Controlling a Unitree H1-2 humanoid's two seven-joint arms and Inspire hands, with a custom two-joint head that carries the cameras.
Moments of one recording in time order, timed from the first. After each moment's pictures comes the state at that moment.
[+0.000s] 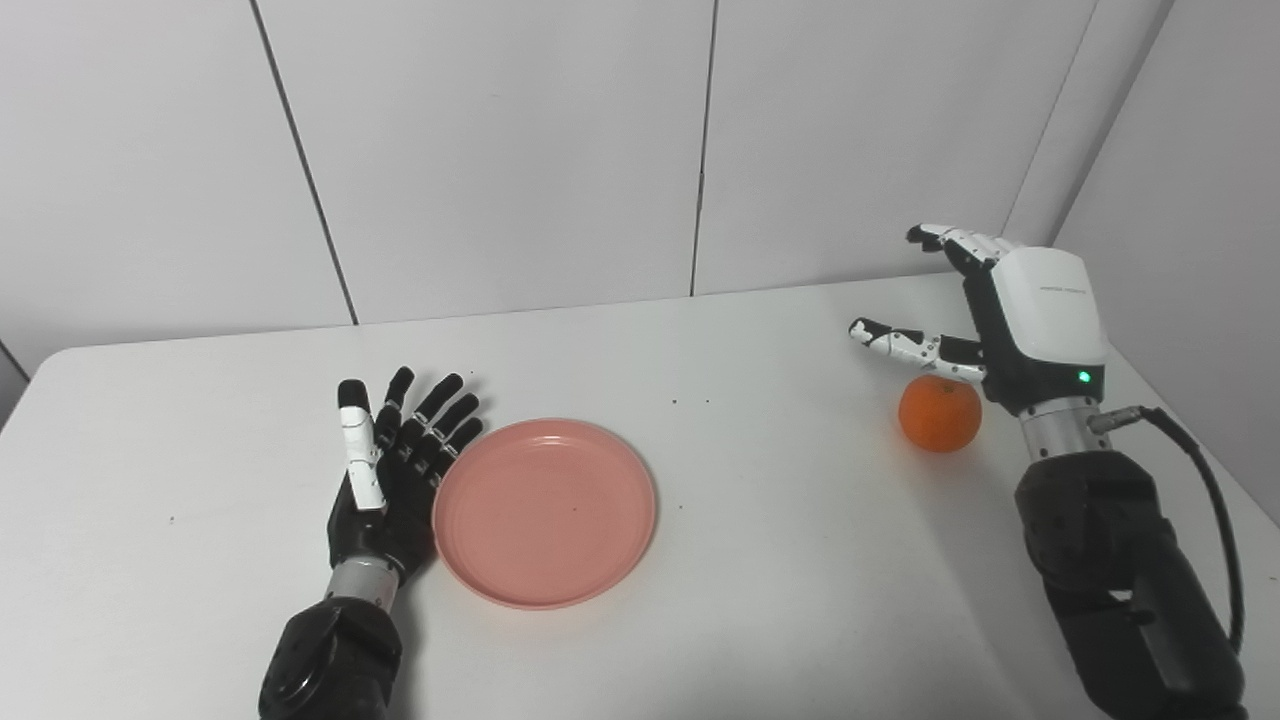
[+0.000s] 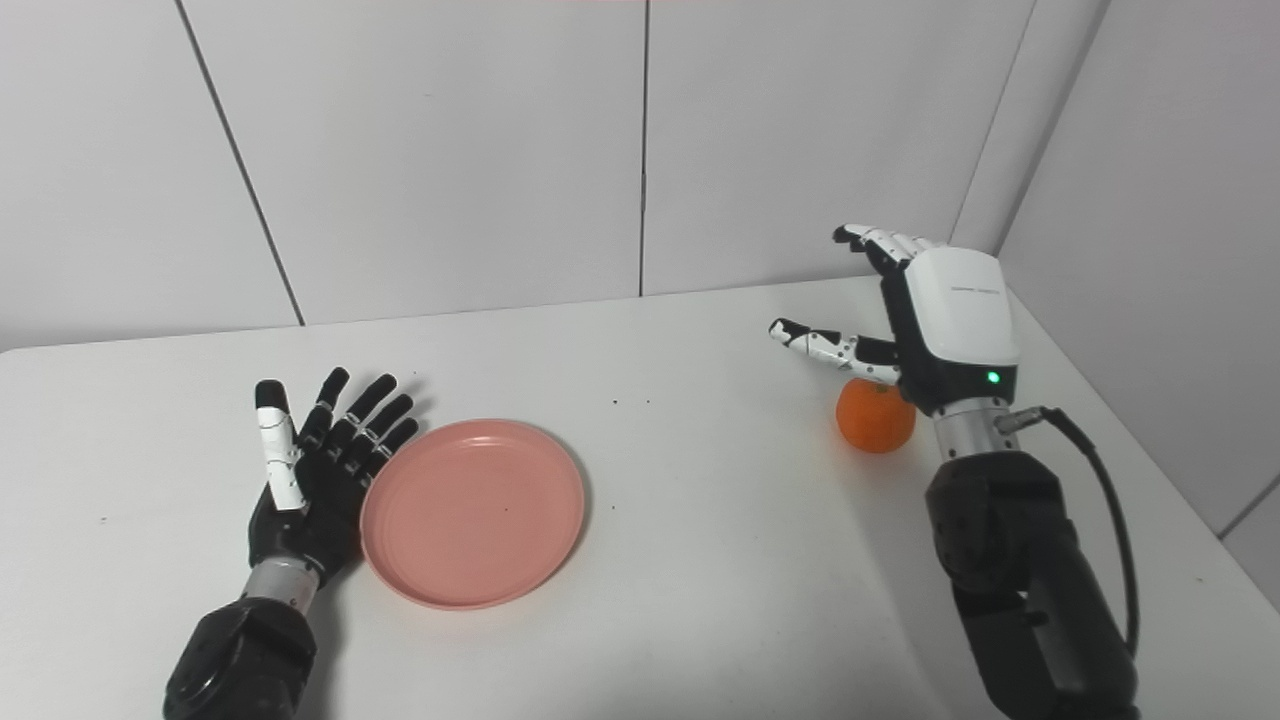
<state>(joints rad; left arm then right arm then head) -0.32 -0.09 0.13 0.14 -0.44 0.29 -0.10 -0.31 -0.43 -0.07 -0.07 -0.91 0.07 -0.11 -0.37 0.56</state>
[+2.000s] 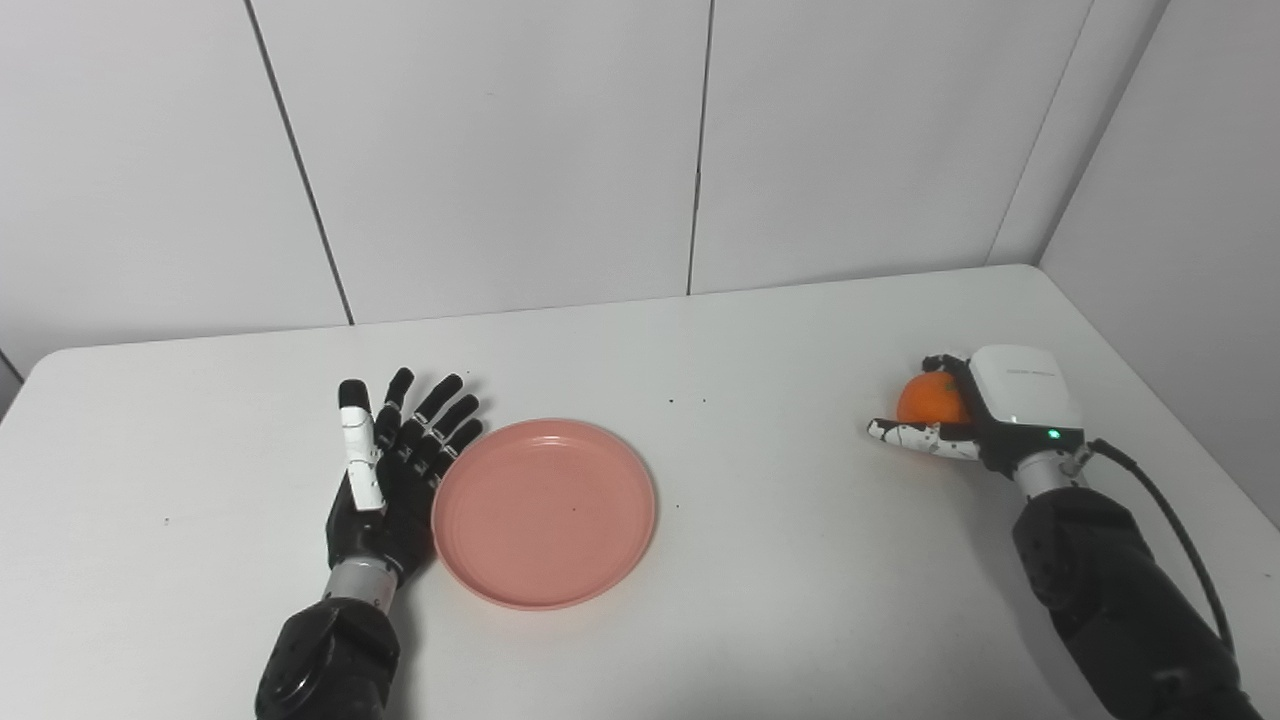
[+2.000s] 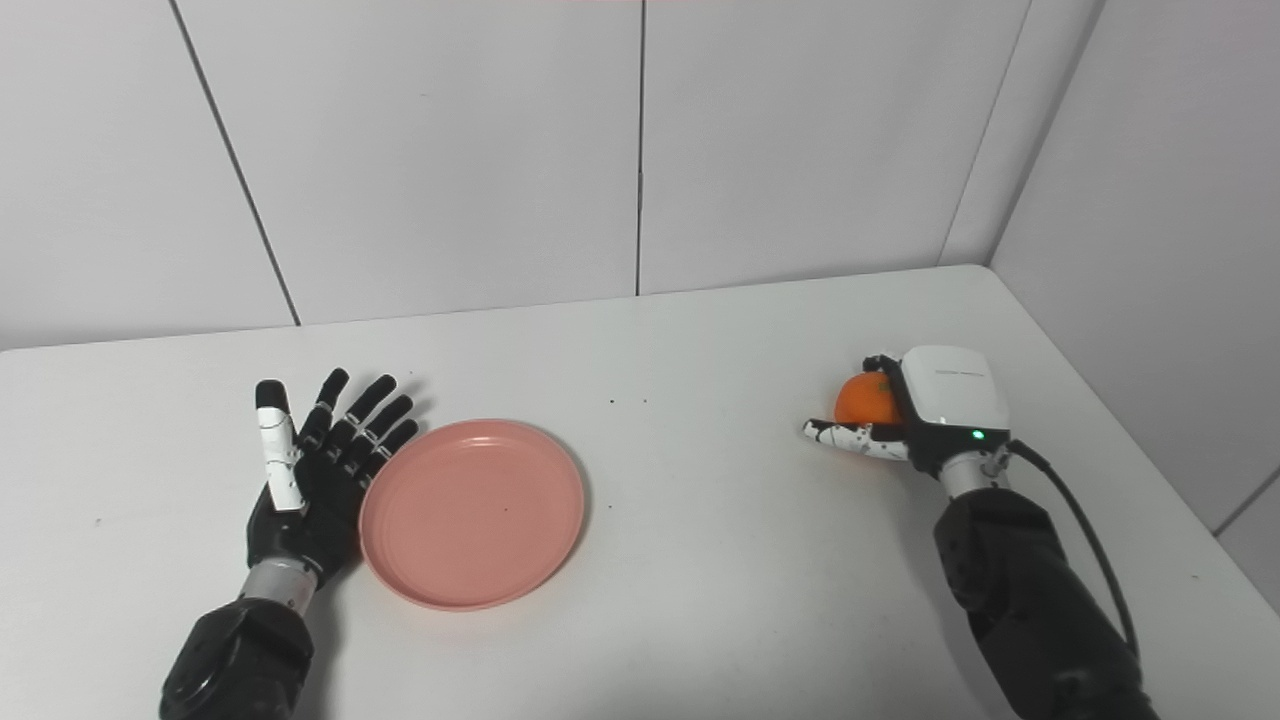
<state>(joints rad) -0.32 -0.09 0.12 0.13 -0.43 0.30 -0.09 -0.33 -0.53 0.11 0.29 -0.93 0.21 -0.11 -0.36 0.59</state>
